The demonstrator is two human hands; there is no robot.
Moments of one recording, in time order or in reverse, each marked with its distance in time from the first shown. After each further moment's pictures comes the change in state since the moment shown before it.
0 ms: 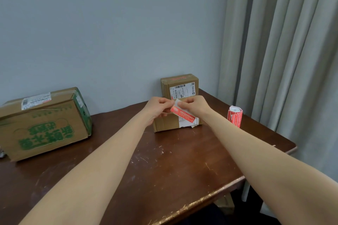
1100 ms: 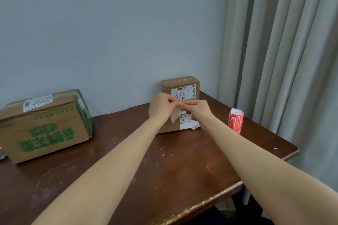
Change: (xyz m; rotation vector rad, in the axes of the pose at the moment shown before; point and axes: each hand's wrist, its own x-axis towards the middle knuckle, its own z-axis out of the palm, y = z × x) left_hand -0.006 0.017 0.022 0.480 0.359 0.268; right_hand -0.010 -0.001 0.008 0.282 0.115 0.002
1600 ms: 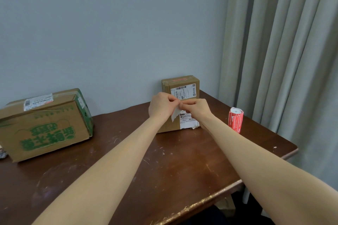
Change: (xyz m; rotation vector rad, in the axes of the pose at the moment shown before) left_hand -0.004 0.005 0.000 0.031 0.005 -0.015; right_hand -0.001 0.000 0.000 -0.019 -0.014 -0.044
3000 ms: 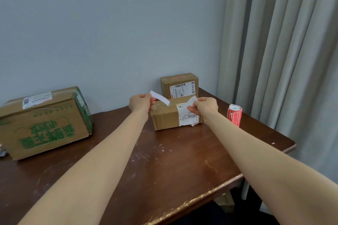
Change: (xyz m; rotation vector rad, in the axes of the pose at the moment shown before) left_hand 0.016 -0.041 -0.023 -0.679 0.242 -0.565; right_hand 0.015 0.010 -0.012 0.175 0.307 0.329
